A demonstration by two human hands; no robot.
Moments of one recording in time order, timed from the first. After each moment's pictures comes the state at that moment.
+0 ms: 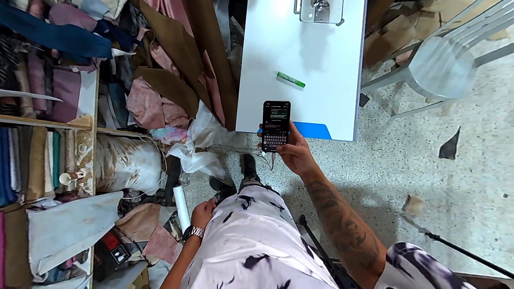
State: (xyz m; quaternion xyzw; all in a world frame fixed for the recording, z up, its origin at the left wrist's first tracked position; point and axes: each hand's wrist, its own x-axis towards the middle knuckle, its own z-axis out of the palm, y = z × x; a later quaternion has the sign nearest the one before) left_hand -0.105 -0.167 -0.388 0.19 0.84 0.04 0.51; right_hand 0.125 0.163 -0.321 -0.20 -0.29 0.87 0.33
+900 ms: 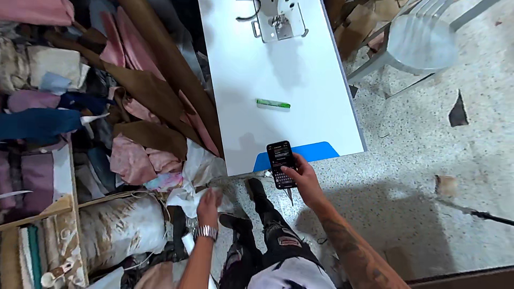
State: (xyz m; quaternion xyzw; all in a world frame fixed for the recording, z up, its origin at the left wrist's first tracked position) left_hand -0.139 0.047 -0.443 0.10 0.79 0.38 0.48; right_hand 0.145 0.181 -0.408 -0.54 -0.37 0.68 0.32
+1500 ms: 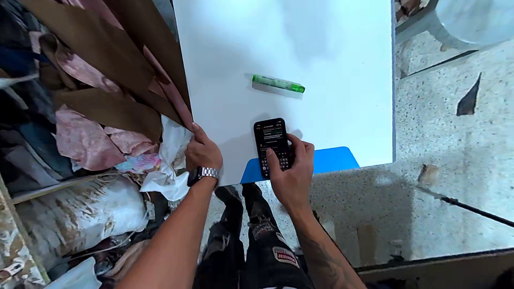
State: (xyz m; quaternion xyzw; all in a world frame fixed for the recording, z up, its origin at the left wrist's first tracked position) left_hand -0.105 0.255 -0.480 0.19 0.94 0.08 0.27; right_hand 0.093 0.225 -0.450 -0.72 -0.55 0.35 0.24
